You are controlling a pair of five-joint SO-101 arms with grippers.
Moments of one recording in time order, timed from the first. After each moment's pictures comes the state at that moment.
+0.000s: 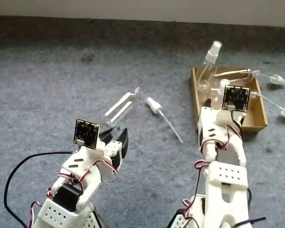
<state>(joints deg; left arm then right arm) 20.8 -103.8 95.9 40.9 19.8 4.8 -51.1 70.3 13.8 4.2</state>
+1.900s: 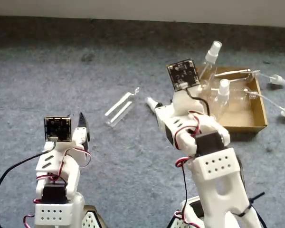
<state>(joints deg) -6.1 -103.8 95.9 37.9 3.8 -22.0 -46.8 38.8 55.8 4.2</state>
